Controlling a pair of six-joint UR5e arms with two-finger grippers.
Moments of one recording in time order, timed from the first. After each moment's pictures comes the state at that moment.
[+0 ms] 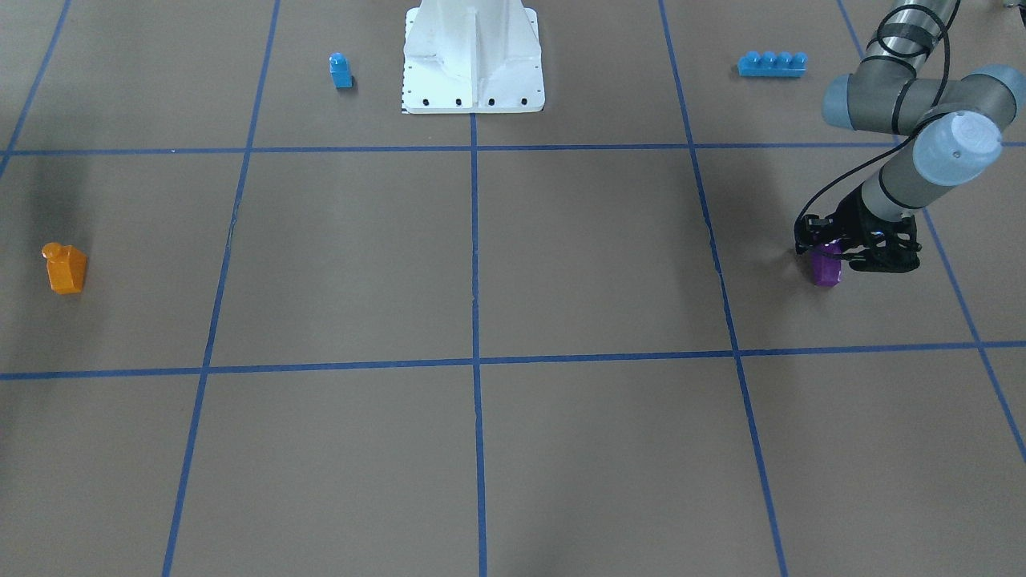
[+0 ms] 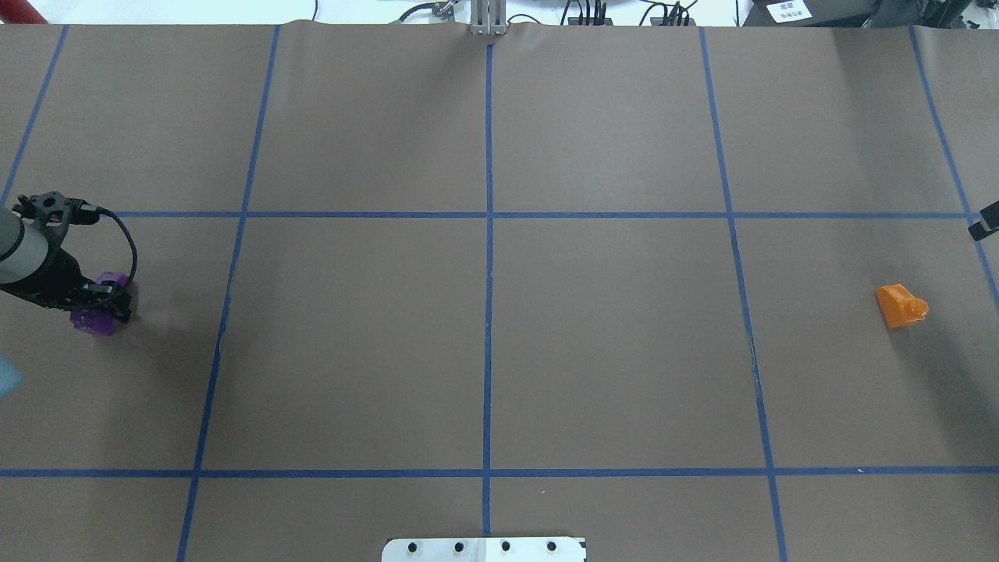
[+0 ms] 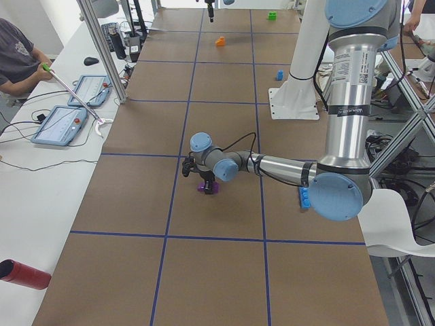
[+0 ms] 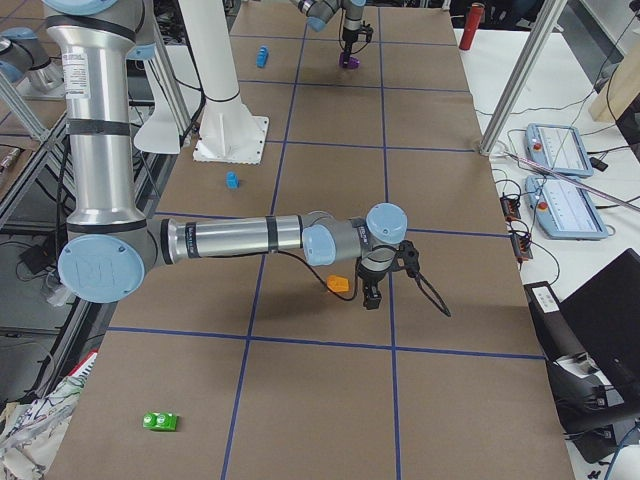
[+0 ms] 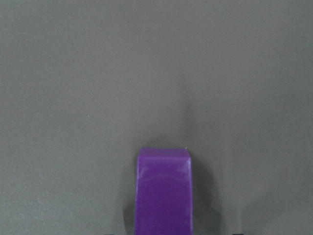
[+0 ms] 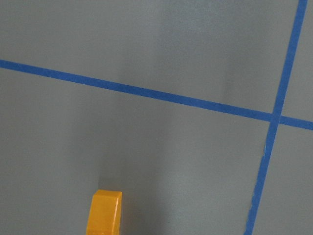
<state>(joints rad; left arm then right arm) -0.90 -1.59 -1.61 -1.99 -2.22 -0.71 1.34 -1.56 1.64 -1.46 2.37 0.11</state>
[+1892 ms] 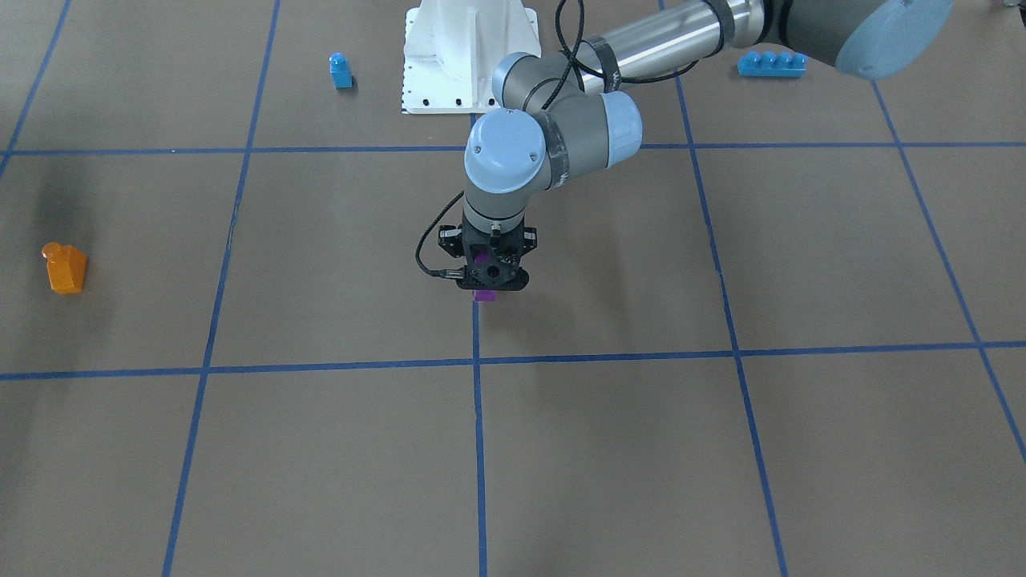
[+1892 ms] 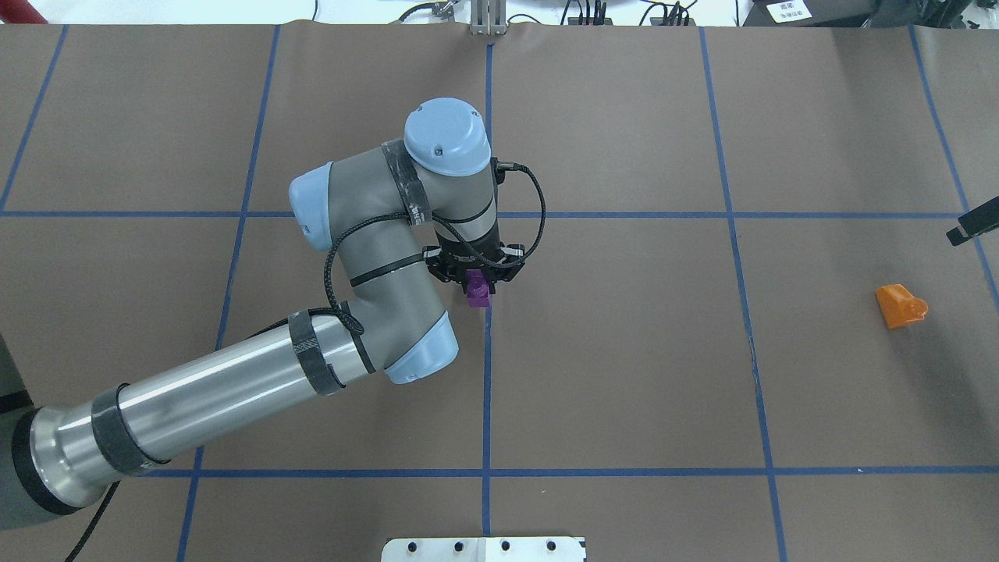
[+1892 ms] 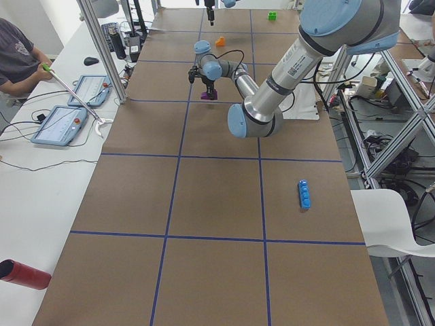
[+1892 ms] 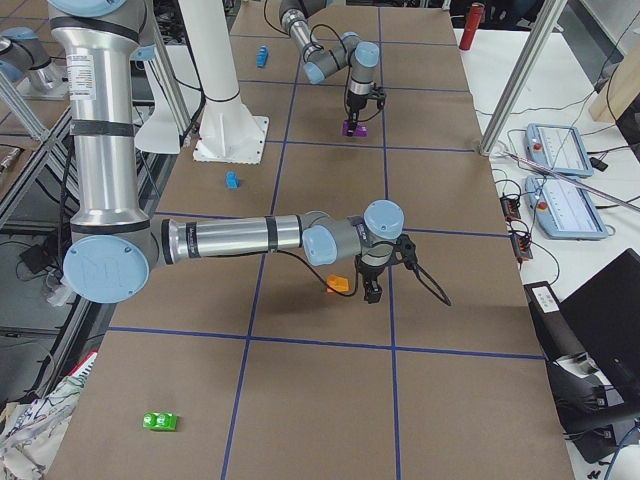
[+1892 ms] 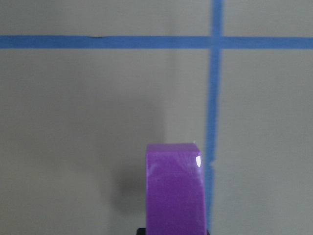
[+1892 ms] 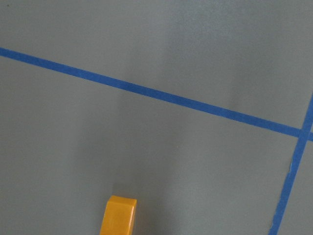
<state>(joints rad) -0.56 -2.51 -1.30 -1.65 -2.09 -1.14 1.30 -1.56 1.63 -1.40 2.37 0.12</state>
